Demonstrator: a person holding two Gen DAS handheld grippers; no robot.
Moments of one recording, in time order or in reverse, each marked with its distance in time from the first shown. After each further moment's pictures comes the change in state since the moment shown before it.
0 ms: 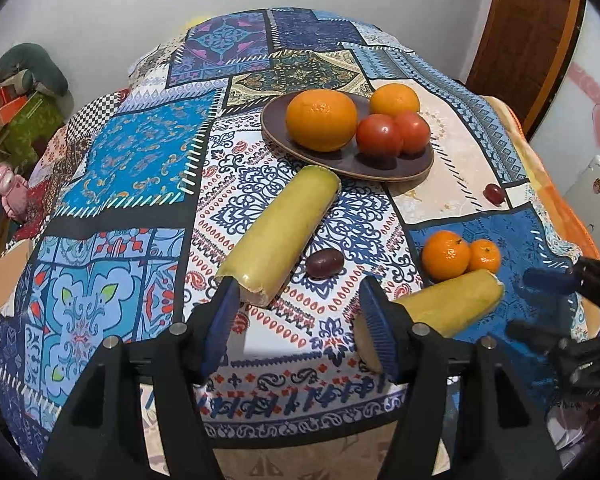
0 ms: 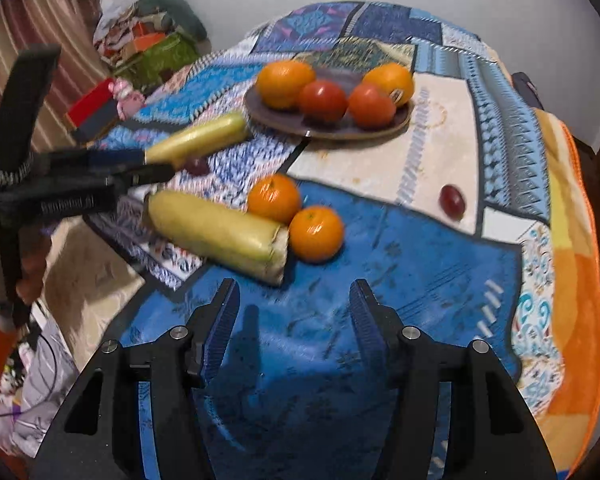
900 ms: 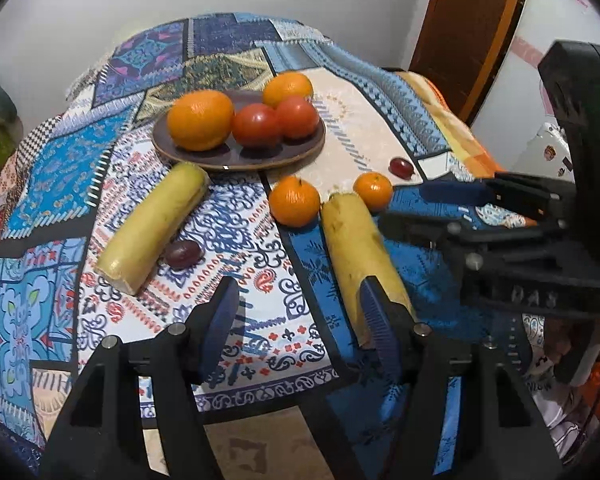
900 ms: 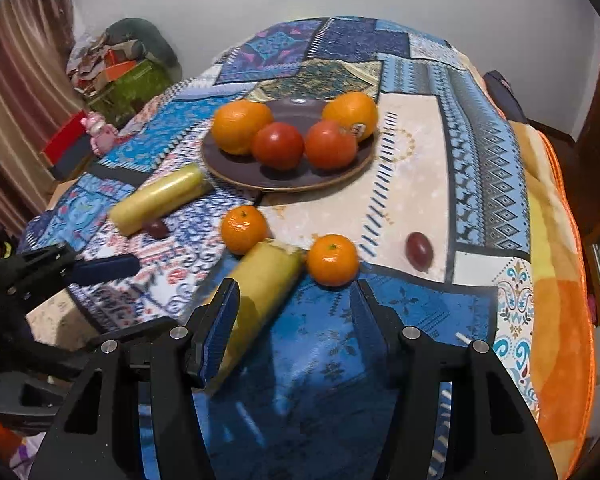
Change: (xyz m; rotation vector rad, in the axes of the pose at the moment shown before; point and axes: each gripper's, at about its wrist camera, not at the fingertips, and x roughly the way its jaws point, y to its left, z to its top) left arm -0.013 -0.073 -0.013 0.104 -0.021 -0.160; right arm -0.016 -0.018 0.027 0.084 -0.085 -0.041
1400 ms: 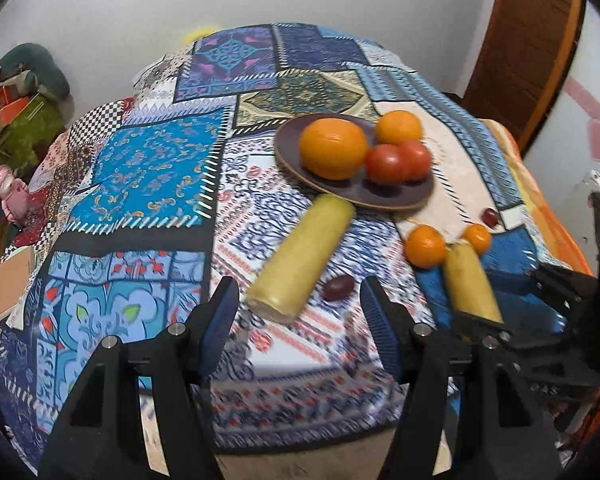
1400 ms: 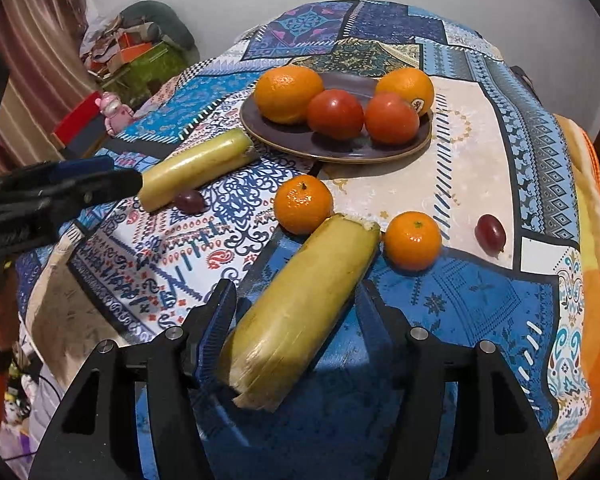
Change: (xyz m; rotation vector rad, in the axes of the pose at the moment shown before) left arm -0.016 0.095 0.021 -0.127 -0.022 0.143; right arm 0.035 0.029 -0.004 -0.013 0.052 0.044
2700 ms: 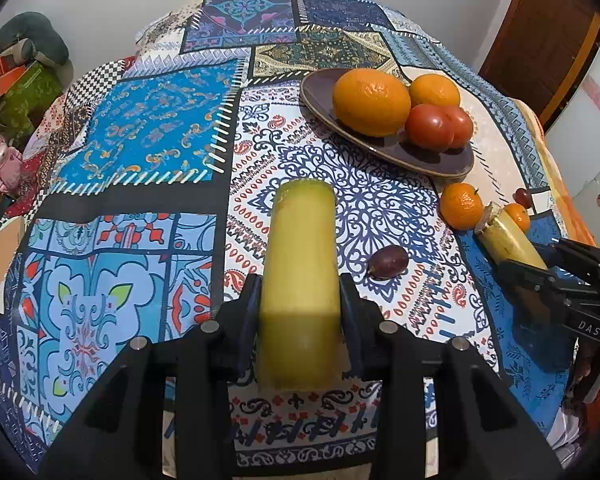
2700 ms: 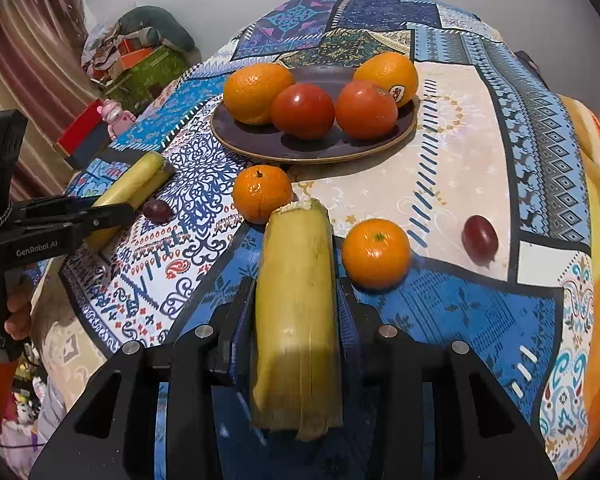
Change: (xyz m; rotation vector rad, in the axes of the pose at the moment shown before) left arm 0.038 0.020 -0.014 -0.048 0.128 -0.003; right arm 0.008 -0.032 0.005 0.021 0.013 0.058
